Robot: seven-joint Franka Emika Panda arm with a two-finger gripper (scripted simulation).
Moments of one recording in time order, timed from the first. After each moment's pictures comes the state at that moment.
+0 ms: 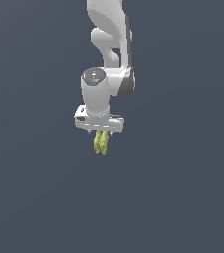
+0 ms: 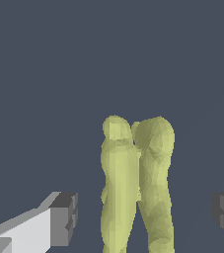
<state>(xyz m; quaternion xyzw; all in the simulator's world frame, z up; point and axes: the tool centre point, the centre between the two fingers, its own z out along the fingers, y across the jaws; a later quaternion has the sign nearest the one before) -0.043 -0.051 0.123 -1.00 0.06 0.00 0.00</state>
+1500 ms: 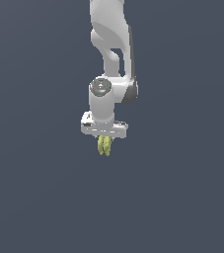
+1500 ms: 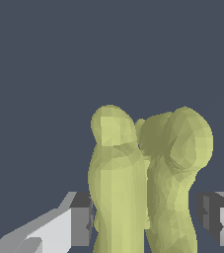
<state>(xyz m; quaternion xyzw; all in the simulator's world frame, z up) -0.038 -0.033 0.091 -1.00 0.07 0.00 0.00</state>
